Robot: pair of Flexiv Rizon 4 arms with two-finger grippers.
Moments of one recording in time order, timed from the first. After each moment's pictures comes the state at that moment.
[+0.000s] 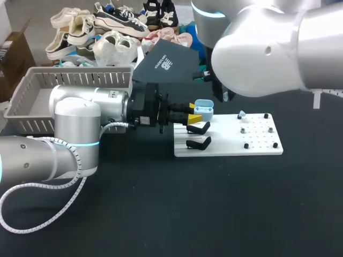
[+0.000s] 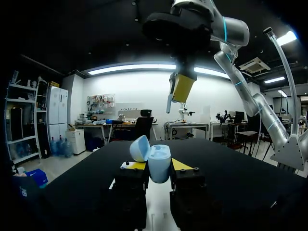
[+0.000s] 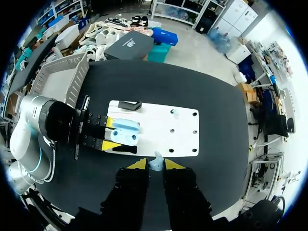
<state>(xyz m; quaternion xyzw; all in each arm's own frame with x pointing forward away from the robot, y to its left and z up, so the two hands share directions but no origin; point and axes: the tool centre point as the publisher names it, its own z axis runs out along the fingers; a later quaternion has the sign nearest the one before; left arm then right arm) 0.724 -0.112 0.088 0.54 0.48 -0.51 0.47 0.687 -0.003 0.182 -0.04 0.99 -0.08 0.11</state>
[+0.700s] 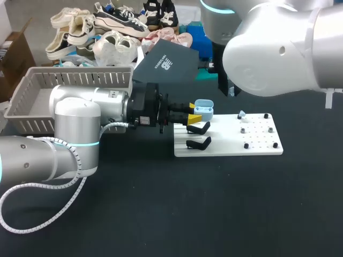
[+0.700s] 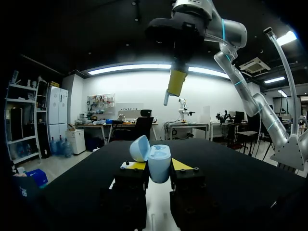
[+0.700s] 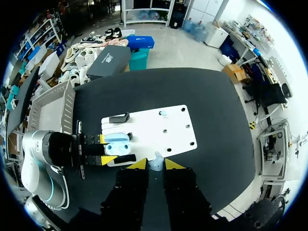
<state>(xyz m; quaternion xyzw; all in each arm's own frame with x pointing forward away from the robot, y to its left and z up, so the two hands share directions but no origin) 0.724 -0.112 0.088 0.54 0.48 -0.51 0.47 0.686 -0.014 0.194 0.11 0.98 -0.06 0.13</state>
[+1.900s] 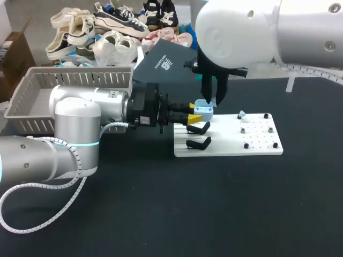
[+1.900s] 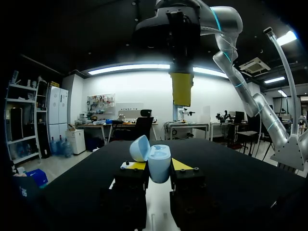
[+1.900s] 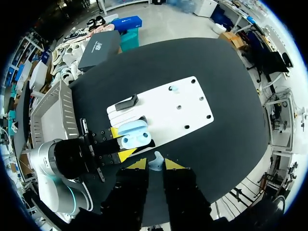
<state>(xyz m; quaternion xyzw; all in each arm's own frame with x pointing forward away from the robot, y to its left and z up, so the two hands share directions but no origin) 0.724 -0.112 0.088 0.54 0.48 -0.51 0.47 0.688 0.027 0.173 0.19 0.98 -0.01 0.03</state>
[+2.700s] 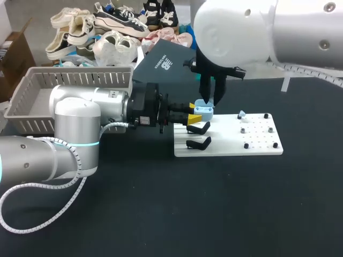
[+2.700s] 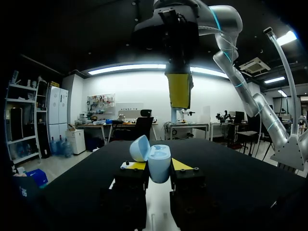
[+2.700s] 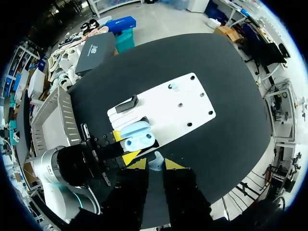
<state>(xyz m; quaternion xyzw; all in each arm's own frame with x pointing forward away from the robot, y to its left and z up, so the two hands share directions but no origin) 0.724 -0.112 0.088 0.54 0.48 -0.51 0.47 0.693 0.035 0.170 0.22 0.97 -0.01 0.03</state>
